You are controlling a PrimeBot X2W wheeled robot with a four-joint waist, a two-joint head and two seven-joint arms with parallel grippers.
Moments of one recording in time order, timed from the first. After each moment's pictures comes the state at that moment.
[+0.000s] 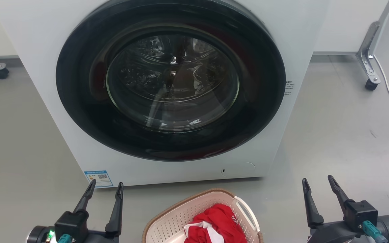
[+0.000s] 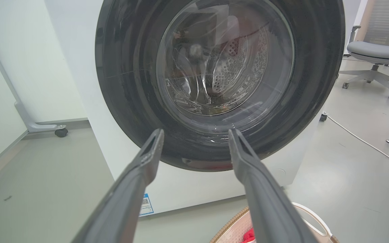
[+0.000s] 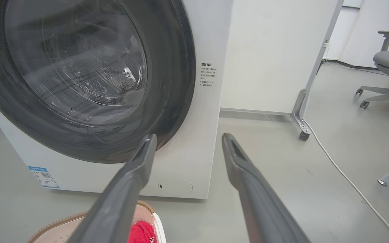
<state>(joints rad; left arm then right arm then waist) -0.06 0.25 -0.32 0.18 -0.36 0.08 -0.22 -0.10 -0.22 0.30 0.30 0.26 -0.11 -0.25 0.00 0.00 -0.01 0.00</state>
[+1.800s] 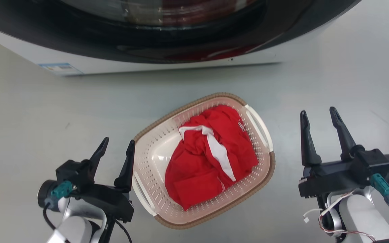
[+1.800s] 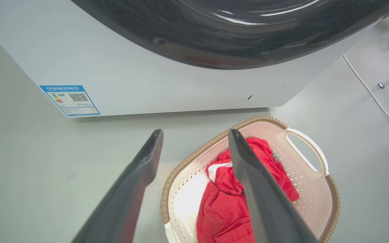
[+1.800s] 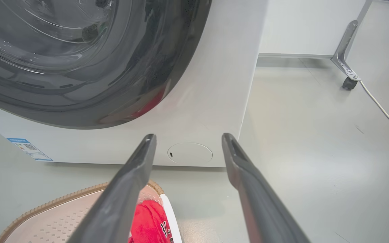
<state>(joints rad) -0.27 0.20 -0.32 0.22 -0.47 0.00 -0.10 -0.31 -0.17 0.27 0.15 0.23 -0.11 -0.25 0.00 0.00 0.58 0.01</state>
